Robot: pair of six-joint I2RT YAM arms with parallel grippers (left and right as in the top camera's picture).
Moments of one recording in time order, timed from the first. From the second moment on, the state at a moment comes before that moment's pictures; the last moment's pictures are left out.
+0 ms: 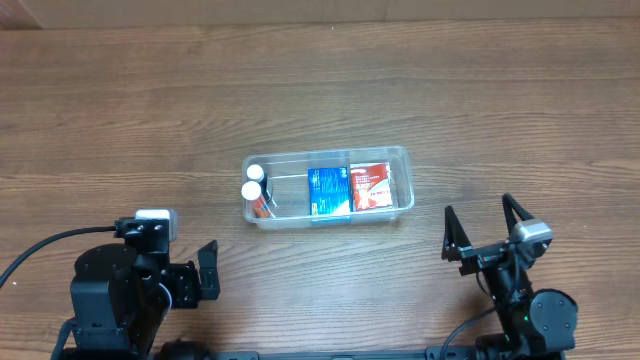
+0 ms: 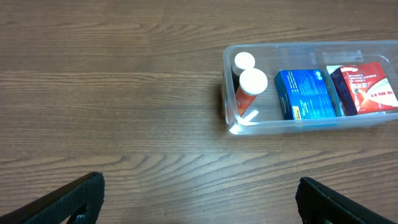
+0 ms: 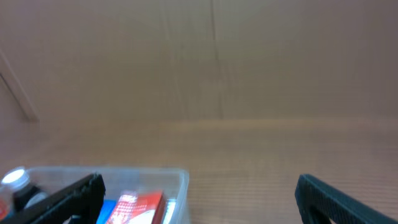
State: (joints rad) left arm -0.02 0.58 1.01 -1.19 0.06 -0.07; right arm 0.11 0.01 0.17 -0.14 -0.13 0.13
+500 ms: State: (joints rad) left arm -0.02 0.58 1.01 -1.18 0.06 -0.07; right arm 0.11 0.01 0.02 -0.02 -0.15 0.06
